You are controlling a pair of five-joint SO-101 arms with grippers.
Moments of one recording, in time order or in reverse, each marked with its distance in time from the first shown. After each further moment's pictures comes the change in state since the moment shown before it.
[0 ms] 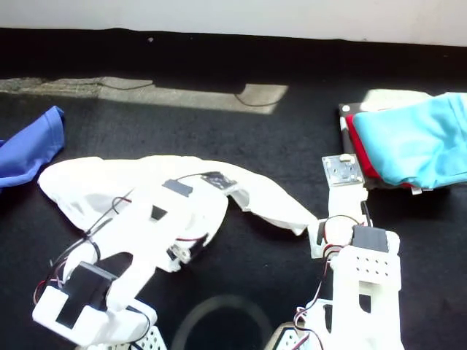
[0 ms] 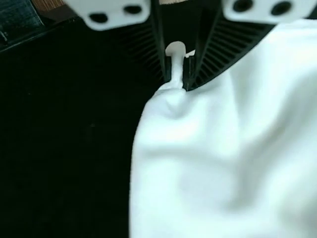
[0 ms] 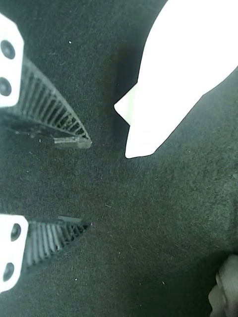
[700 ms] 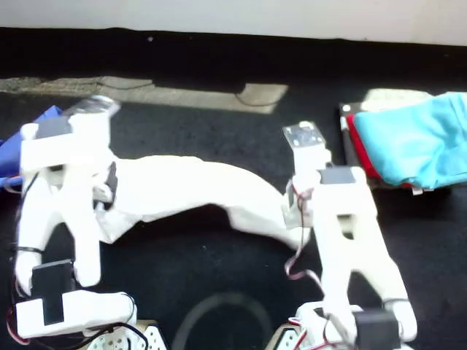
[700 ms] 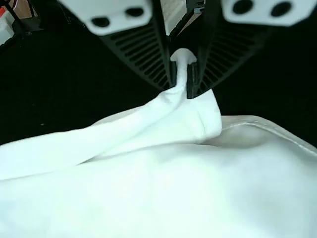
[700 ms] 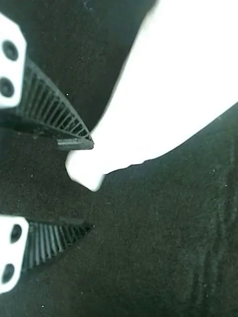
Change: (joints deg) left arm -36.7 0.3 -32.6 24.7 -3.8; right arm -14.6 32.6 -27.2 7.0 -7.0
